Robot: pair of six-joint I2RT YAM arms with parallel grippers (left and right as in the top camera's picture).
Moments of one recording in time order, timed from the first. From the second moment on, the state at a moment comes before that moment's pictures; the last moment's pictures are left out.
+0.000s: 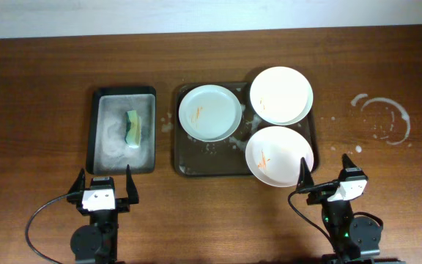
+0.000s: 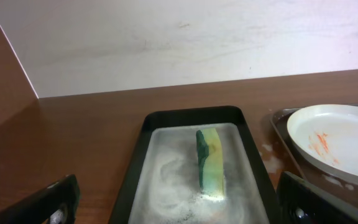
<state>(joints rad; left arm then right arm) 0.06 0.02 0.02 -0.08 -0.03 0.11 0.05 0.01 0.01 -0.02 -0.03 0.06</state>
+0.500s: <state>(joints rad) 0.06 0.02 0.02 -0.01 -0.04 0.11 0.05 0.01 0.16 -0.01 -0.07 0.08</state>
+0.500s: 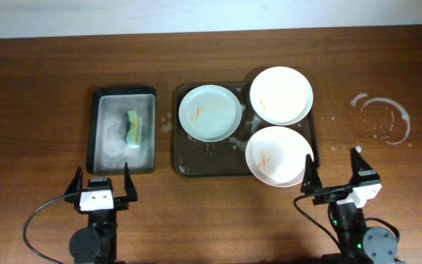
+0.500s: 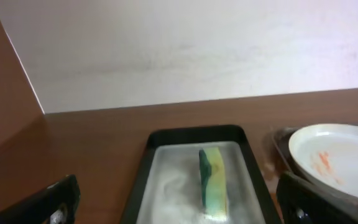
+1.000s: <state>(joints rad) 0.06 0.02 0.04 0.00 -0.04 0.11 0.05 0.23 0.32 -0.01 -0.07 0.08</state>
